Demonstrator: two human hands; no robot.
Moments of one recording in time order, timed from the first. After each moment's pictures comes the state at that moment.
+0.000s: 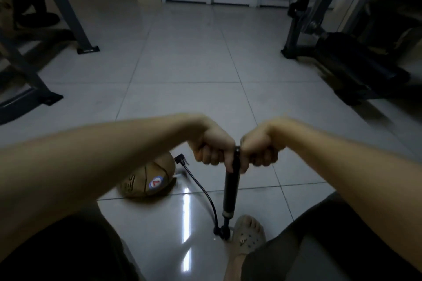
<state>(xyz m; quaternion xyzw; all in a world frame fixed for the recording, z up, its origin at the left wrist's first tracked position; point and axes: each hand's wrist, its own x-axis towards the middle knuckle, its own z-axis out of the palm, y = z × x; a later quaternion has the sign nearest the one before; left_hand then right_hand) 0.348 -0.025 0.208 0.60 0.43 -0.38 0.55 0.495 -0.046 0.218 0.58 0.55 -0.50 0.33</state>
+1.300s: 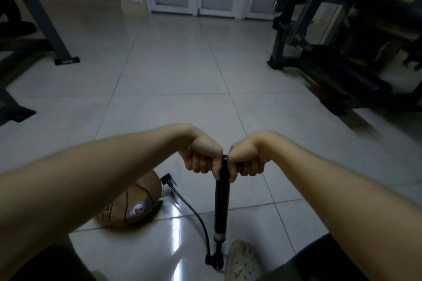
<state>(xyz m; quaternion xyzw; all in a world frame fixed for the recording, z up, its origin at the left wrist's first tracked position) 0.355 0.044 0.178 0.60 0.40 -0.39 0.57 0.503 0.004 0.191 0.61 0.53 -0.51 0.29</state>
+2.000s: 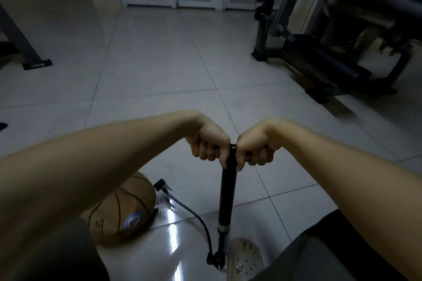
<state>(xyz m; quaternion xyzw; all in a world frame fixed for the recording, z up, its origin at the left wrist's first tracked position) 0.387 0.069 0.211 0.66 0.37 -0.40 0.51 0.534 0.016 0.223 0.63 0.49 -0.54 0.26</state>
